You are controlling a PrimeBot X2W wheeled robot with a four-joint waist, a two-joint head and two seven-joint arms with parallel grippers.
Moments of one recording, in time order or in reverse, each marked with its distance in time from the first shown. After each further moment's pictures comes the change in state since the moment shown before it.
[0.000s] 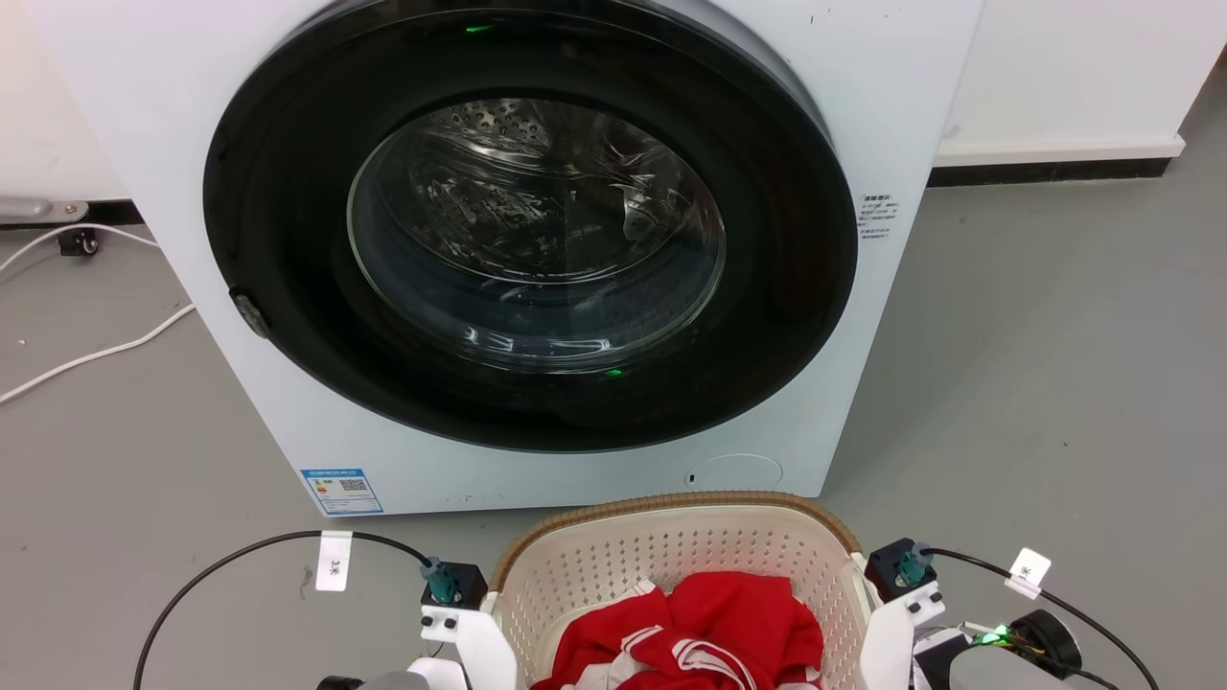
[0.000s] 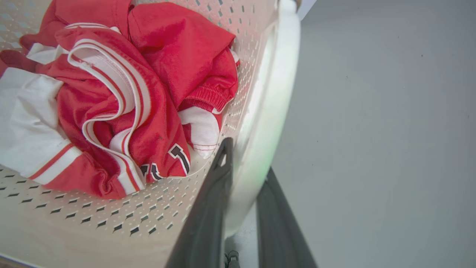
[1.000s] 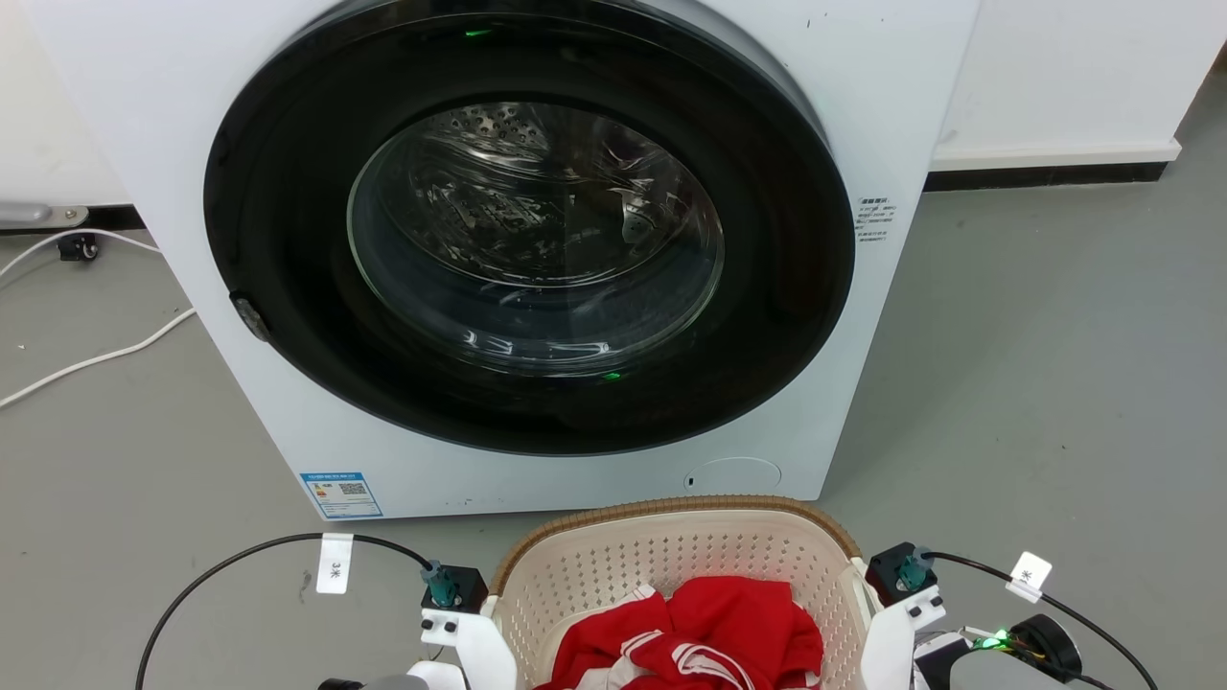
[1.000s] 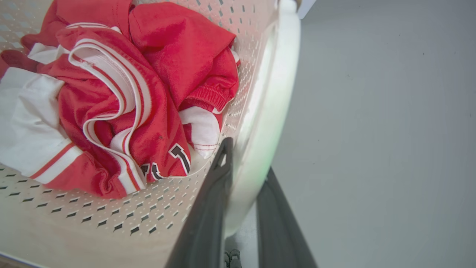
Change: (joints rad) left arm -0.007 0.003 -0.067 0.007 -0.059 0.000 -0.011; right arm -0.011 -0.001 0.095 0.017 0.096 0.000 -0.018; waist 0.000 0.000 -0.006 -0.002
